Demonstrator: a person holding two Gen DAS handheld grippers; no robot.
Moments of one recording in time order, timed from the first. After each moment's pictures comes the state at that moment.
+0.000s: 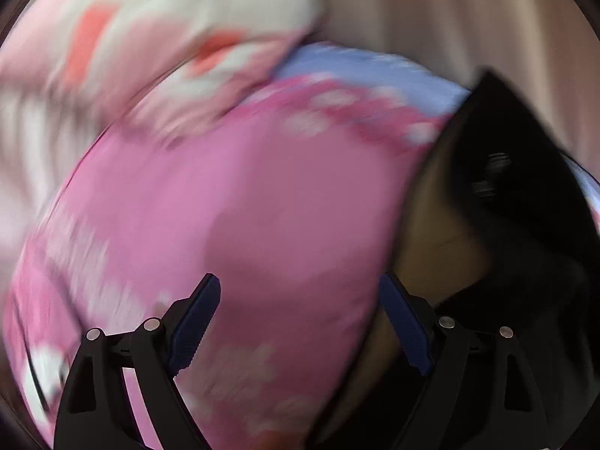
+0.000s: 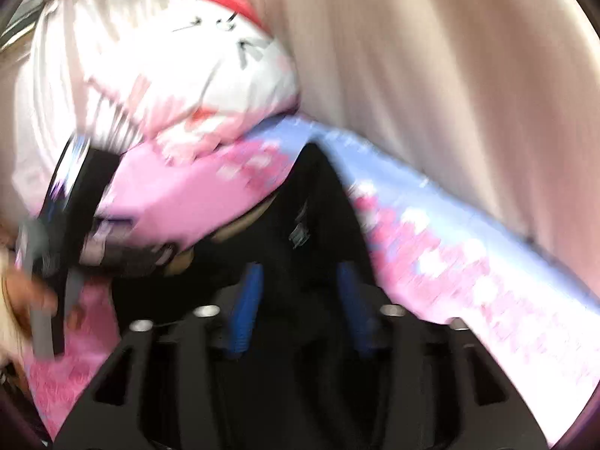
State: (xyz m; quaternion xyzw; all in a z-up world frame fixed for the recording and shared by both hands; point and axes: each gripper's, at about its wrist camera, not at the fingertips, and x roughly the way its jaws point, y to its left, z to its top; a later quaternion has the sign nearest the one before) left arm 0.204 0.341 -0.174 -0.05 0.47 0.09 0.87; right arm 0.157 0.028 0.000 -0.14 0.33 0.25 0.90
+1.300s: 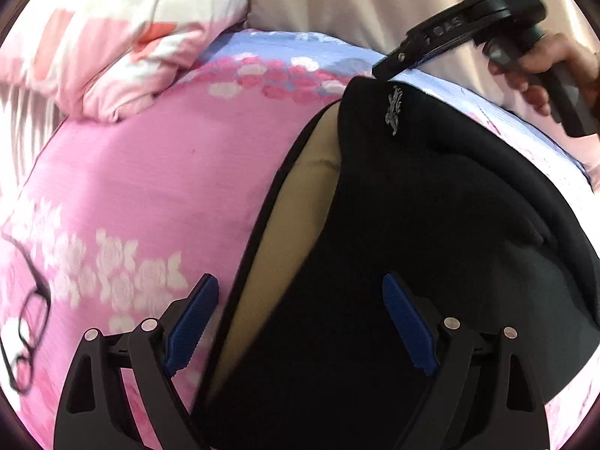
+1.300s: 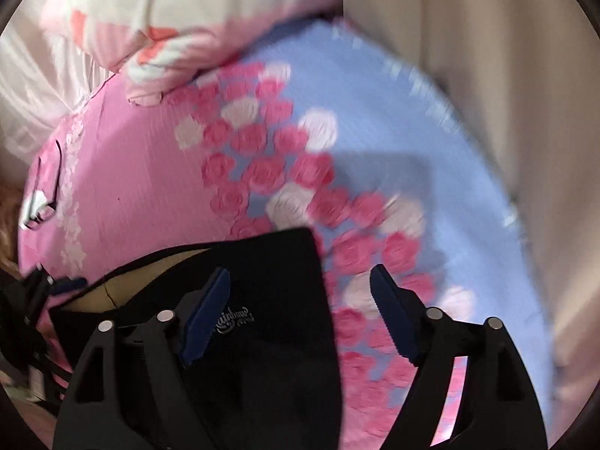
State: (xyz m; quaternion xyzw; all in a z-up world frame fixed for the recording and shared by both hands) left arm 0.166 0.291 -0.179 -0.04 0.48 -0.03 0.88; right arm 0.347 0.090 -0.067 -0.18 0.58 0.37 0.70
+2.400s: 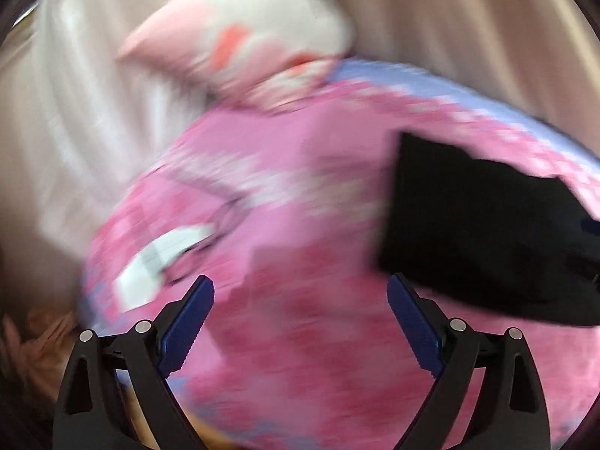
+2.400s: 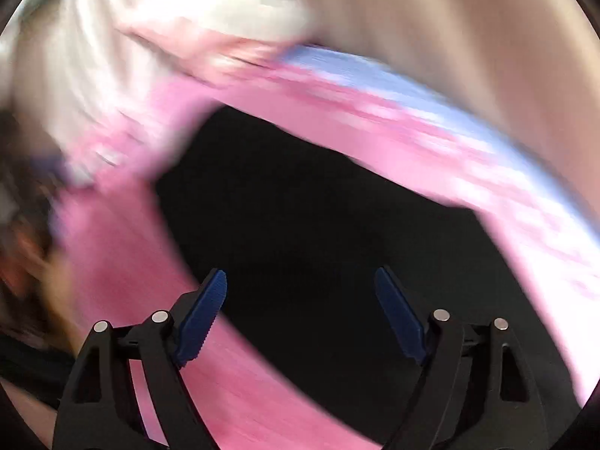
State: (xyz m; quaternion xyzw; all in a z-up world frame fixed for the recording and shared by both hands) left arm 0.019 0.330 -0.092 0.00 0.46 0.08 0.89; right arm 0.018 -0.089 -0.036 -0.18 0.47 0.18 0.85
